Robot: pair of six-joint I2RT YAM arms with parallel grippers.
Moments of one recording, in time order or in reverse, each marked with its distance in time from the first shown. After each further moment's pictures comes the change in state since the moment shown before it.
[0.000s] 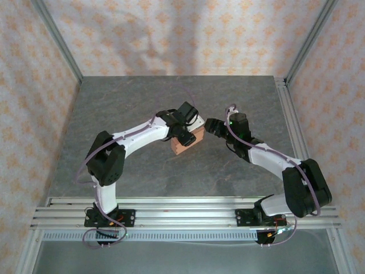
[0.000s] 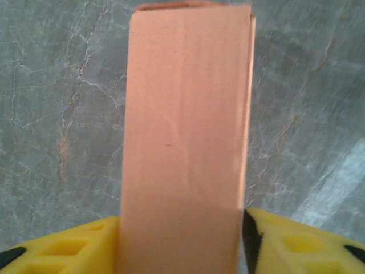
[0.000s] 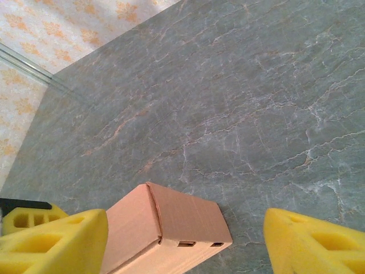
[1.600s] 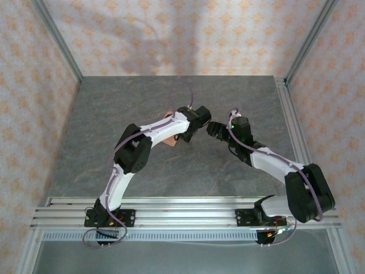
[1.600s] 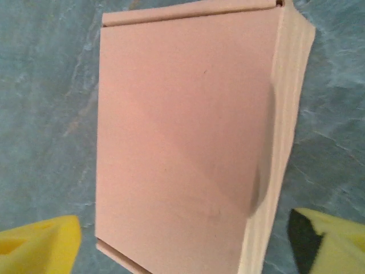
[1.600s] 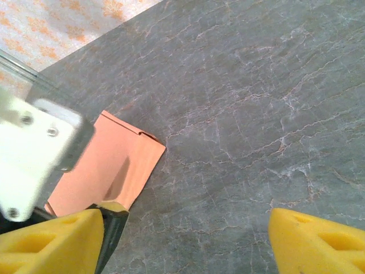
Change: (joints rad) left arm -0.032 0.315 0.341 -0.356 -0.540 -0.544; right arm -0.004 -0.049 -0.060 -0.006 0.034 -0.020
